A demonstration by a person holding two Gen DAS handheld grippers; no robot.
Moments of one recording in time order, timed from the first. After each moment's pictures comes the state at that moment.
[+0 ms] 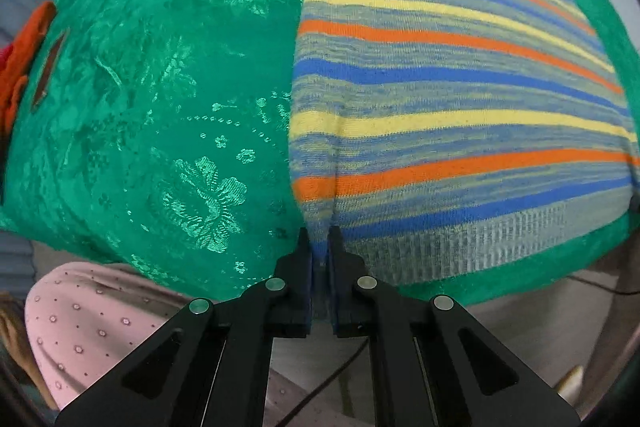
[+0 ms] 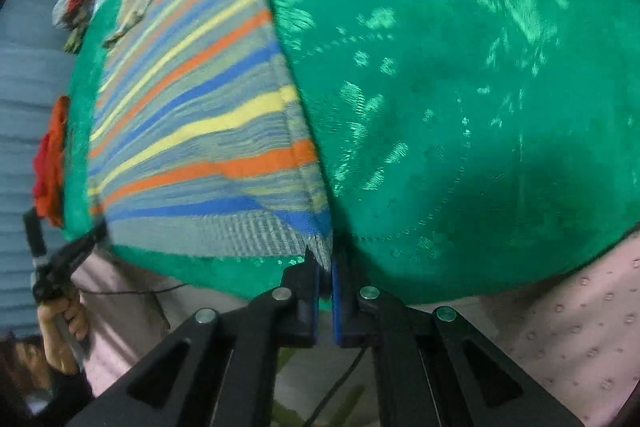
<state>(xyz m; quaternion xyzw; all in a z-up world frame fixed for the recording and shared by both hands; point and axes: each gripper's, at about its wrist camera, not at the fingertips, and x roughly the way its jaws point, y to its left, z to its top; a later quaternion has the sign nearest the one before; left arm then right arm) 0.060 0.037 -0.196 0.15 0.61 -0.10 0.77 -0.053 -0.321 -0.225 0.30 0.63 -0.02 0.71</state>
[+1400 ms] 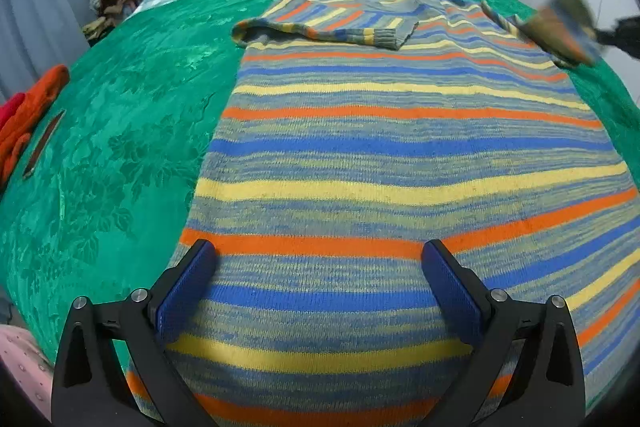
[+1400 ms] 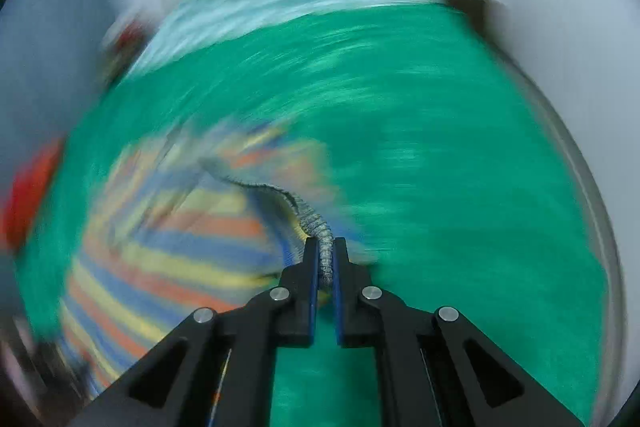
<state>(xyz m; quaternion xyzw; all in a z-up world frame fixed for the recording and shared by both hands) 0.089 -0.036 -0.210 0.10 0.44 -0.11 0.89 0.143 -0.472 -0.120 0.17 0.40 -0.07 0.90</state>
